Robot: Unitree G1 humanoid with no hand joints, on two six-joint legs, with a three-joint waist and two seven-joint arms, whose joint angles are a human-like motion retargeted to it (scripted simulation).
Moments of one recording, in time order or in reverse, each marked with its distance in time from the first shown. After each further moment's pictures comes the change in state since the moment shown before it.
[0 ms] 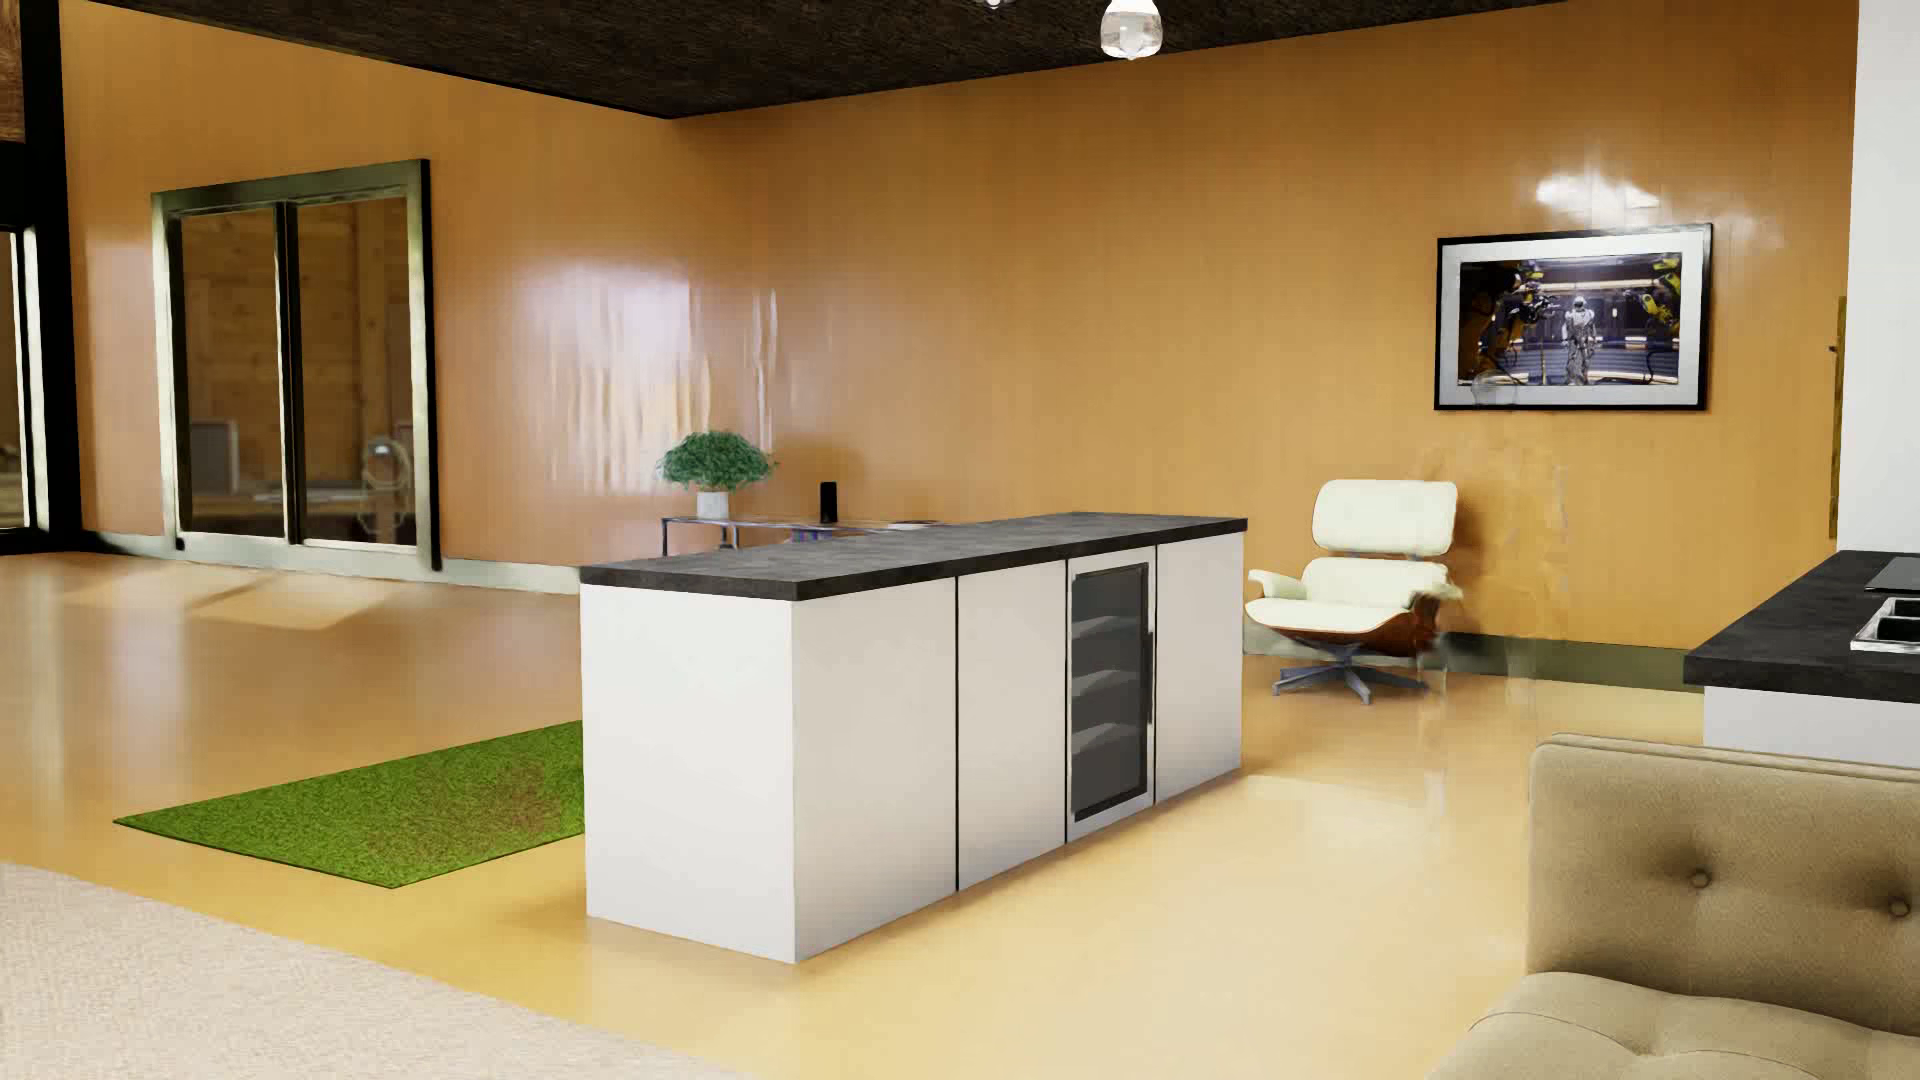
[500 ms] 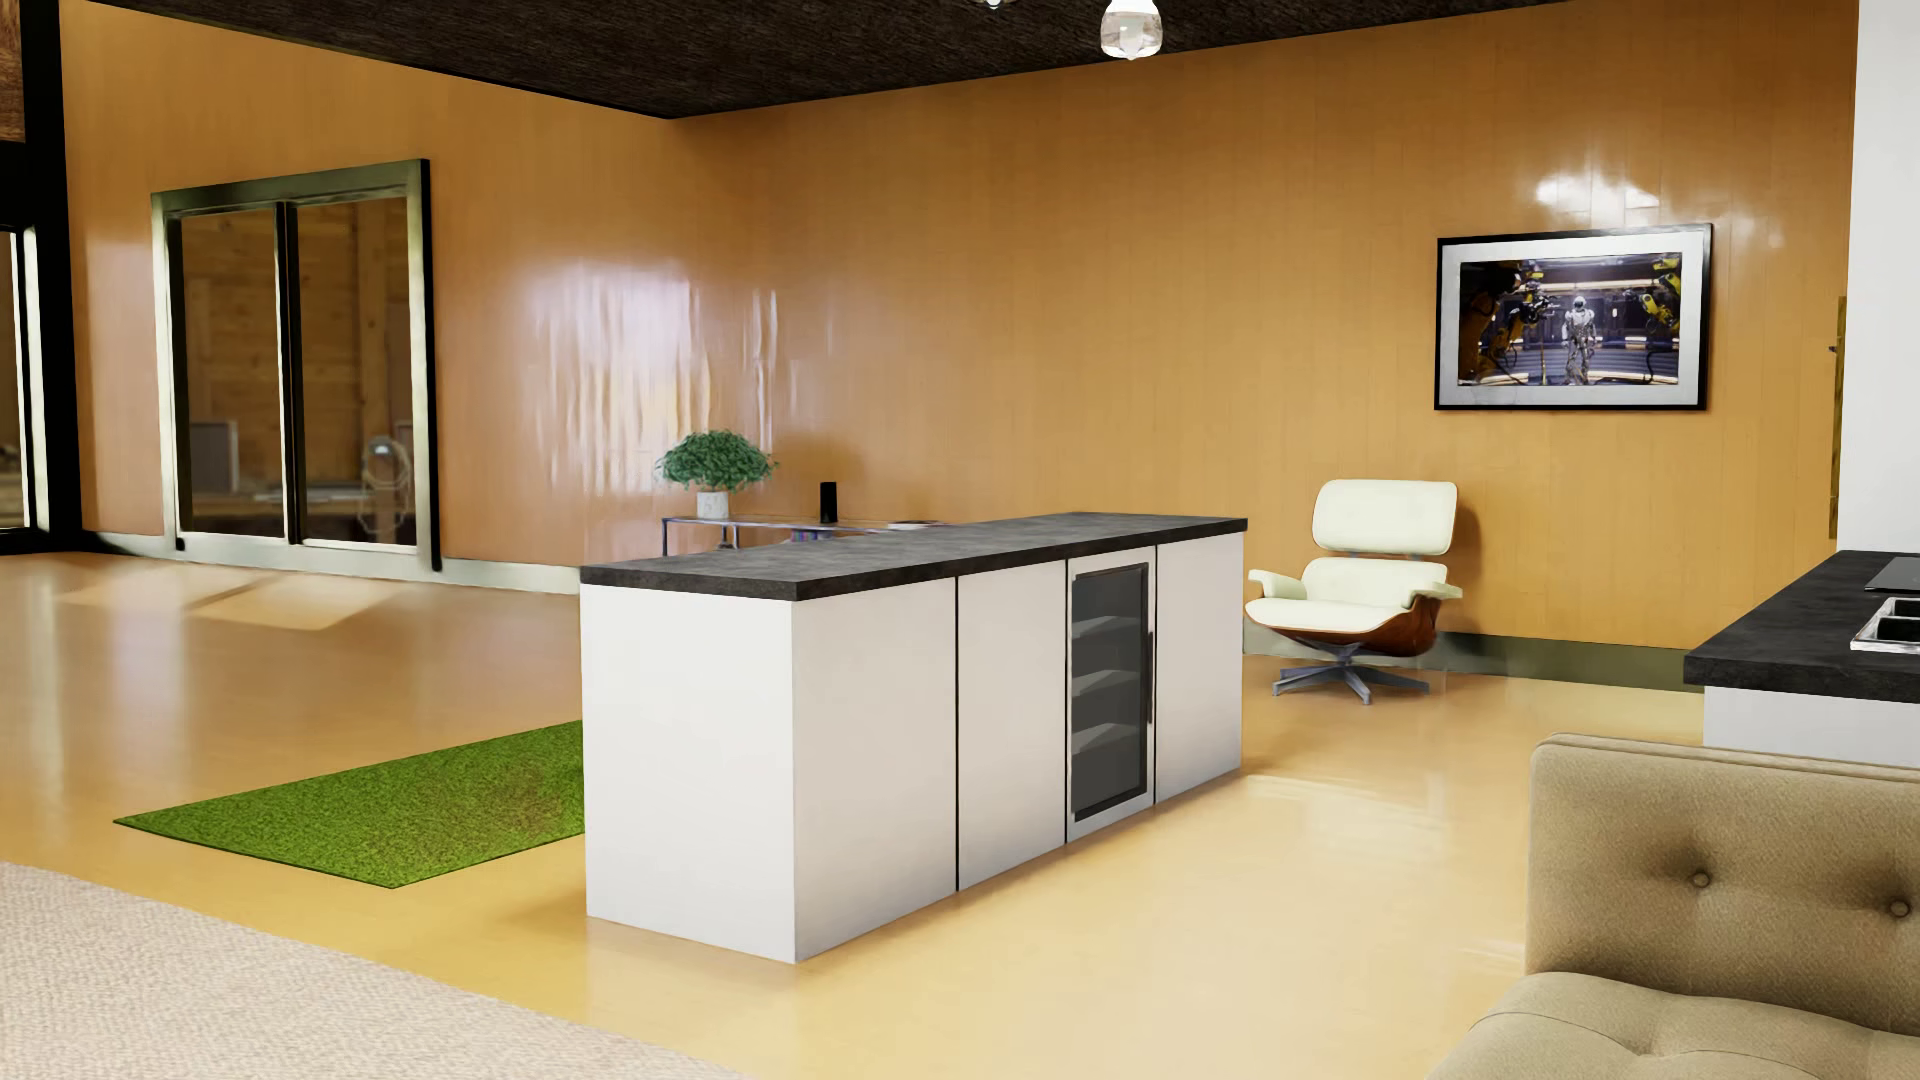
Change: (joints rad) body 0.067 -0.244 -0.066 -0.022 -0.003 -0.010 0.000 0.000 0.083 0.002 0.415 -0.041 0.031 0.044 -0.129 0.042 0.010 0.000 0.000 -0.049 -0.011 -0.163 0.008 0.000 0.000 0.000 0.000 0.000 0.000
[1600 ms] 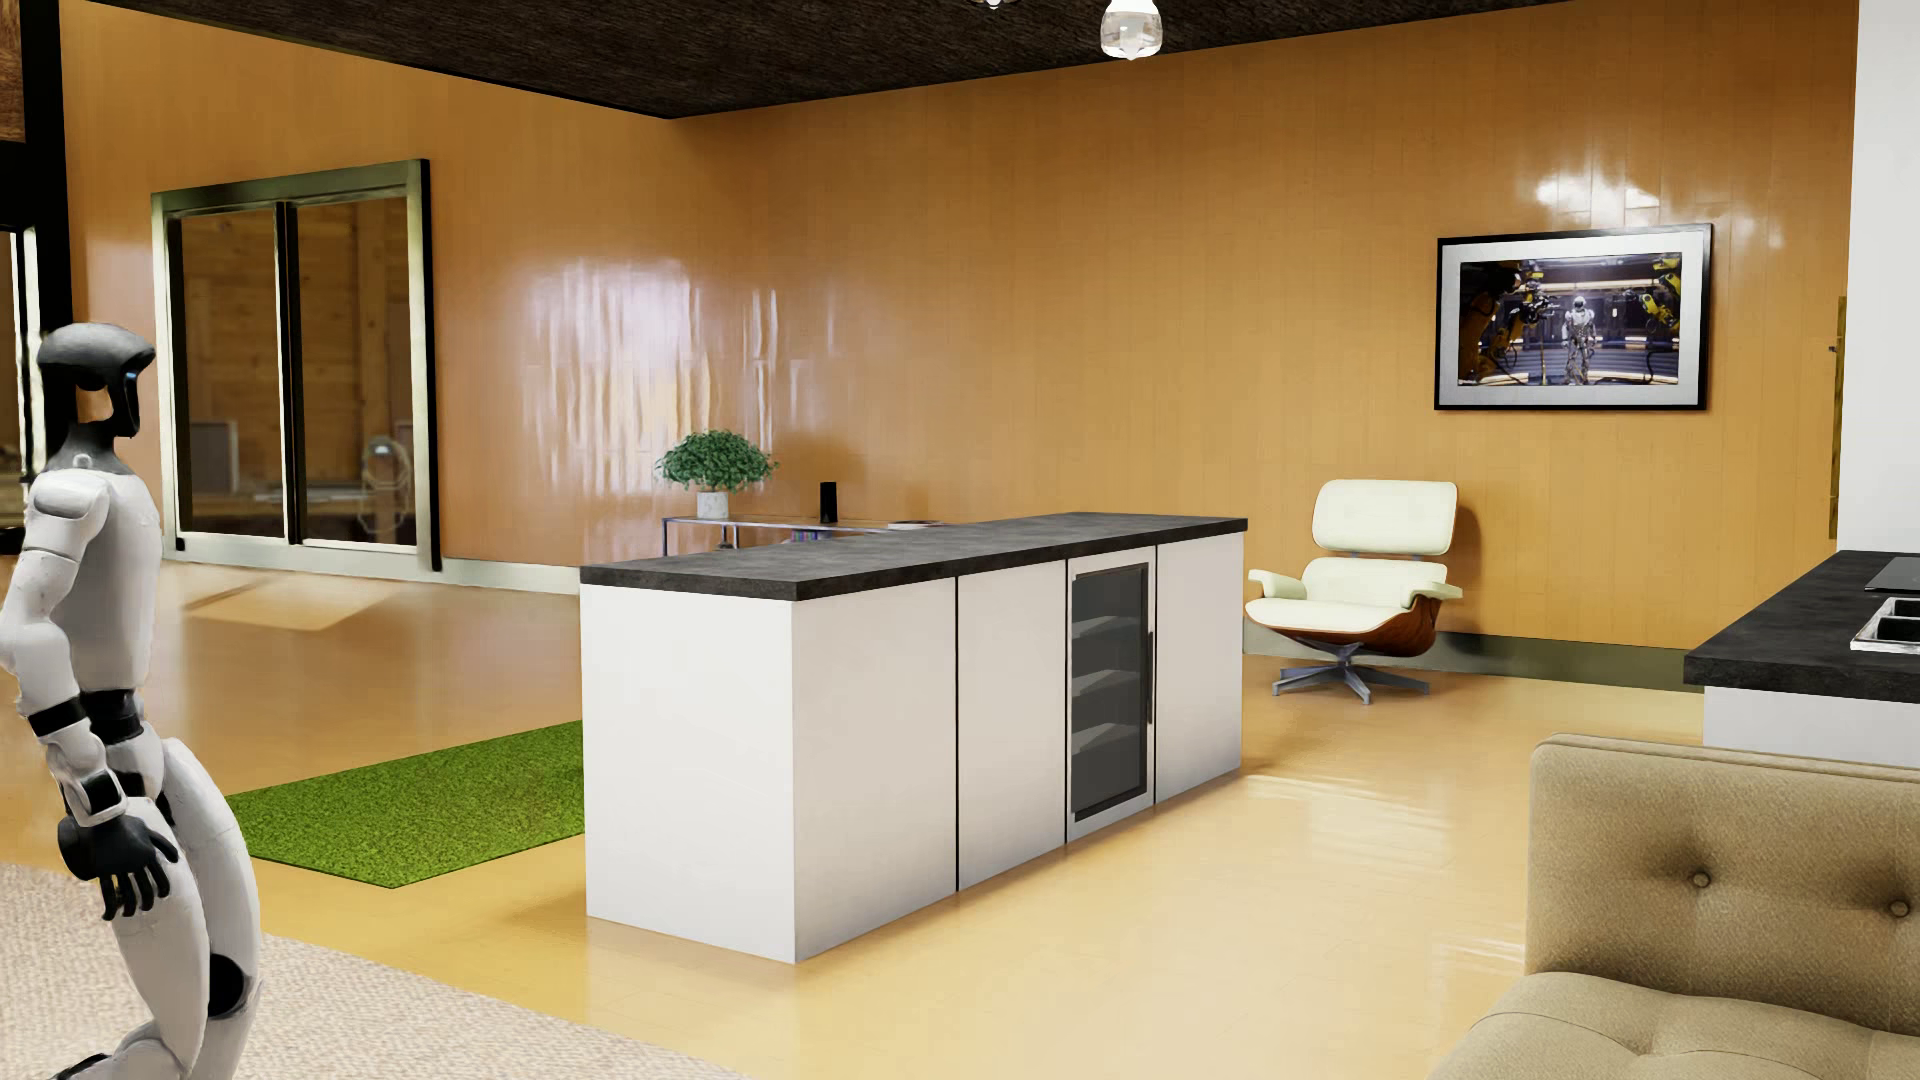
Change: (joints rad) body -0.289 0.207 0.143 -0.035 -0.057 -0.053 0.000 0.000 0.062 0.174 0.436 0.079 -0.038 0.414 0.149 -0.007 -0.032 0.000 0.000 0.001 0.012 0.120 0.009 0.000 0.000 0.000 0.000 0.000 0.000
